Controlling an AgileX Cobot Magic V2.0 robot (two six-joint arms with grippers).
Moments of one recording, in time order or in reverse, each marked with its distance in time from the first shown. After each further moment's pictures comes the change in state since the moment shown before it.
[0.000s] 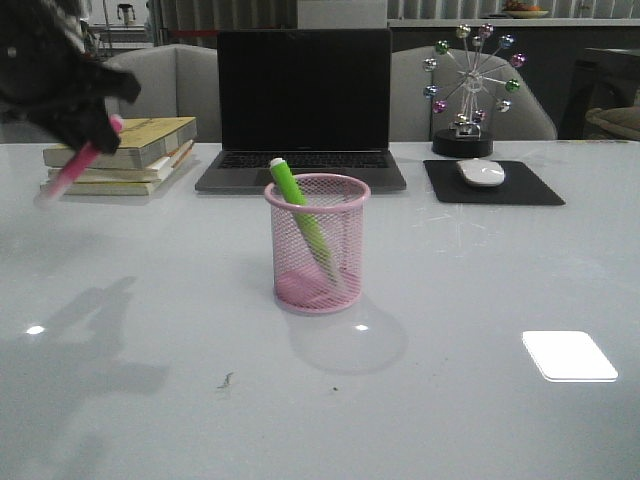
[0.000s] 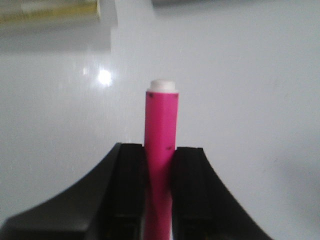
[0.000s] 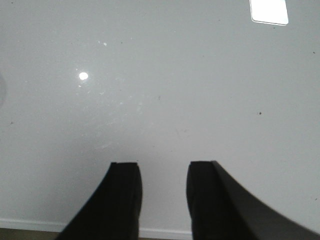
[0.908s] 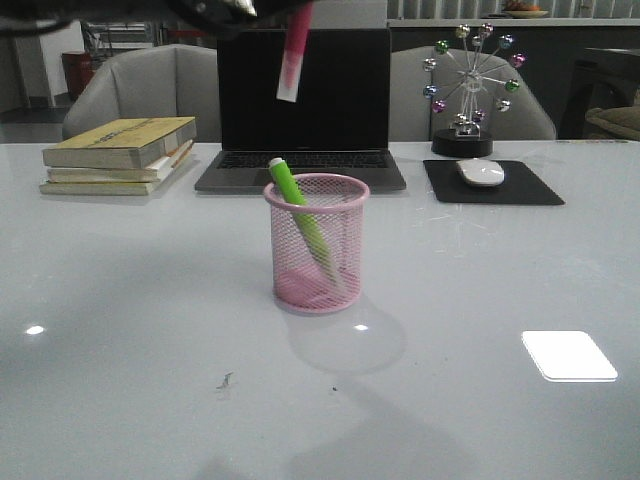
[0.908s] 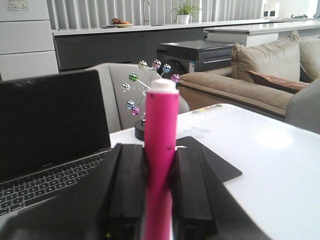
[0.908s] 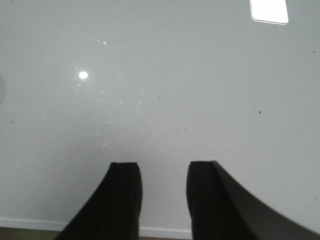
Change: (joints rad) left arm -0.507 -0.079 0.414 -0.005 -1.211 -0.002; right arm 0.000 0.000 0.000 0.000 0.004 0.000
